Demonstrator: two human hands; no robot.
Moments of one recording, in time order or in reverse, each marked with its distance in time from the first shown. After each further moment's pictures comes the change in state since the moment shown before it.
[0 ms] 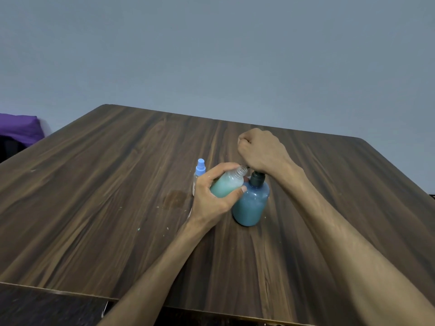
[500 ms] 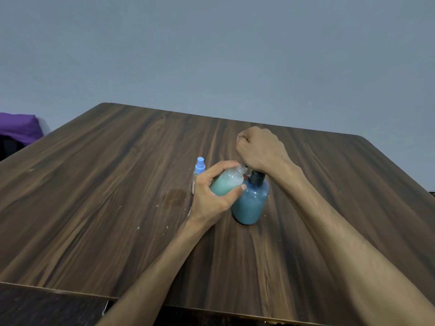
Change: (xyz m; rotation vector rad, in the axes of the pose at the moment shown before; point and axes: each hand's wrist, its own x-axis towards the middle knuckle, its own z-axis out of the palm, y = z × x) left_hand 0.000 -0.002 0.000 -0.005 -0.008 0.011; right_hand -0.002 -0.001 0.003 0.002 0.025 0.012
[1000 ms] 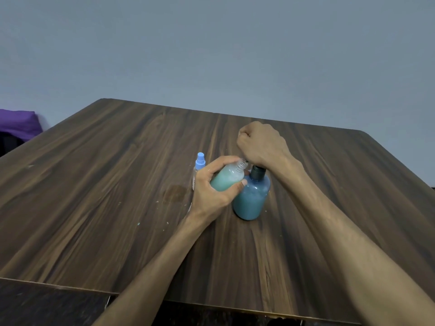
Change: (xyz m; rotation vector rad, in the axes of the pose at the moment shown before) left_hand 0.001 -0.004 0.000 0.011 -0.009 -0.008; right_hand 0.001 -0.001 0.001 0.009 -0.019 0.027
